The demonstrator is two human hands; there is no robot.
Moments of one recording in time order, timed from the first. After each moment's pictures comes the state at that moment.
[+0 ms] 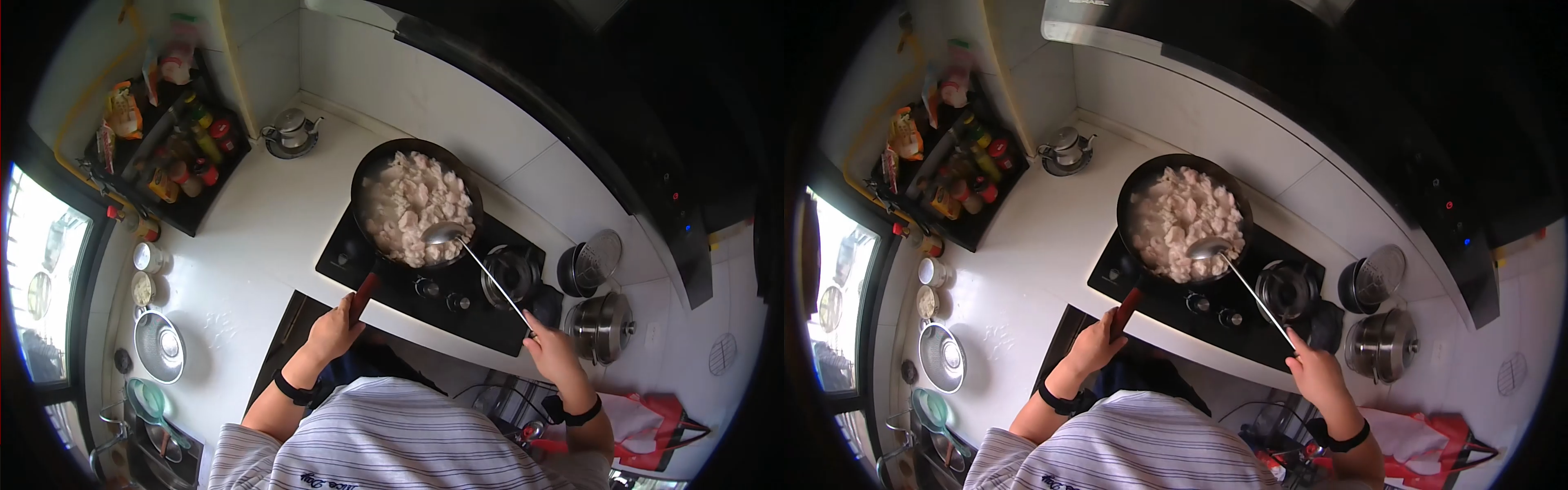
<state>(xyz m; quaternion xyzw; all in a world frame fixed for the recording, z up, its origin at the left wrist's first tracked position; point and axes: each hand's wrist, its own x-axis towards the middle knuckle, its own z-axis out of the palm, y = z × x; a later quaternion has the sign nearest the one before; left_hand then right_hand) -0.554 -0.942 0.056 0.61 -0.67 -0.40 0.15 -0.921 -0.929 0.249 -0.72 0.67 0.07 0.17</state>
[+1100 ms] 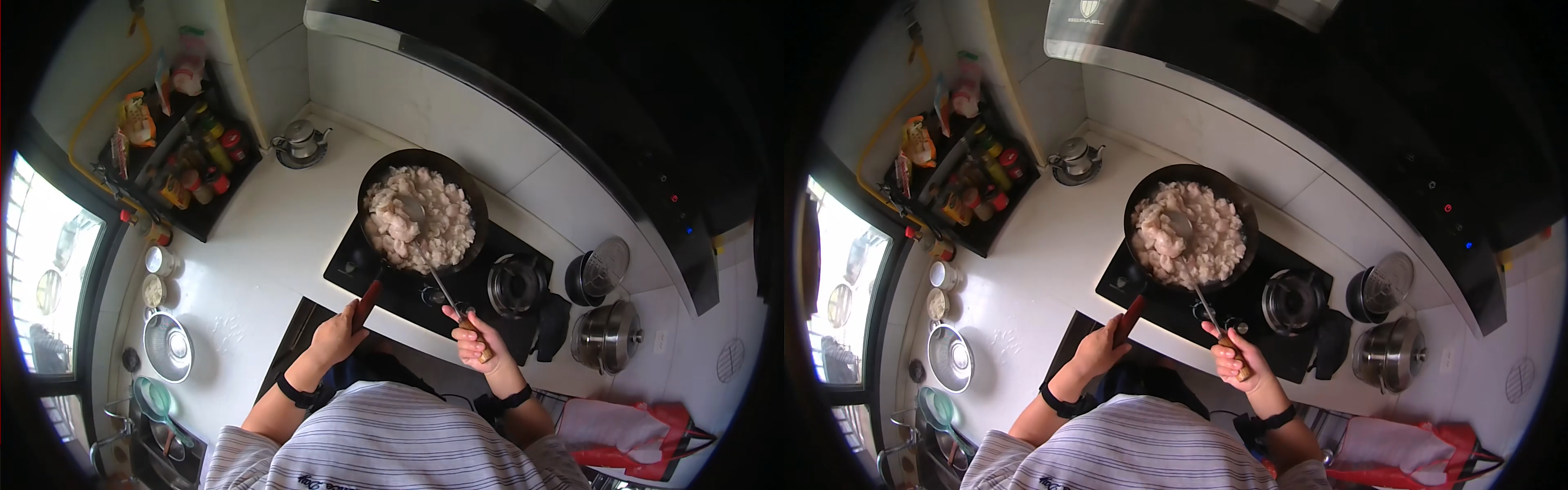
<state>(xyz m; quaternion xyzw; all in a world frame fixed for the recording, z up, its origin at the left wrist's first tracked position) -0.553 -0.941 0.059 0.61 -0.67 -0.39 0.14 -0.869 -0.959 0.115 0.06 0.20 -0.31 0.93</state>
